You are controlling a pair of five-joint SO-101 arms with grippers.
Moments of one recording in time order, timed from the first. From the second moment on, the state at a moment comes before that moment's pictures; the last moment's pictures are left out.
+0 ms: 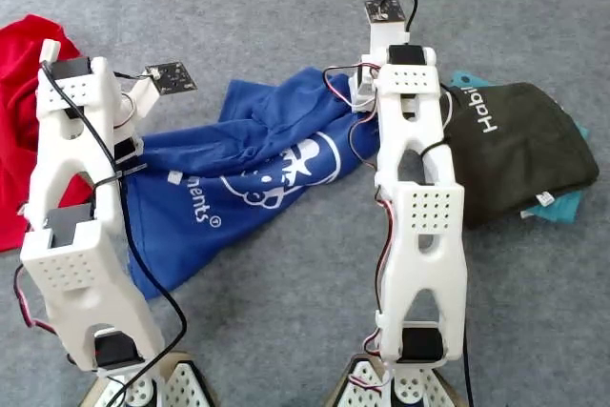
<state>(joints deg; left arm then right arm) -16.7 24.6 -13.9 86.5 -72.6 0.0 58.7 -51.9 75.5 2.8</state>
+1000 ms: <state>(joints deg) -16.7 29.5 -18.6 90.9 -72.8 0.0 58.7 -51.9 75.5 2.8</state>
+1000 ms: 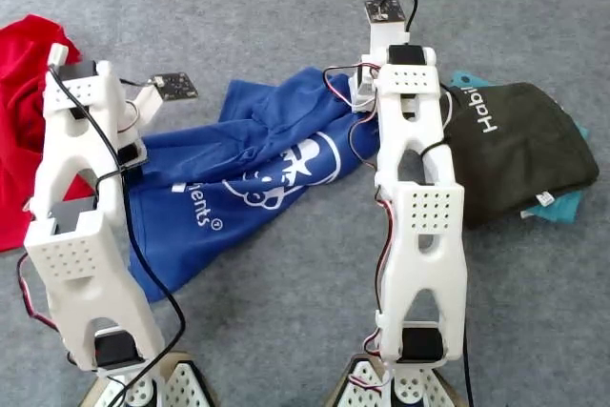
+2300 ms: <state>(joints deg) -18.1 37.9 -32.7 97.9 -79.1 0.0 58.7 -51.9 75.5 2.8</state>
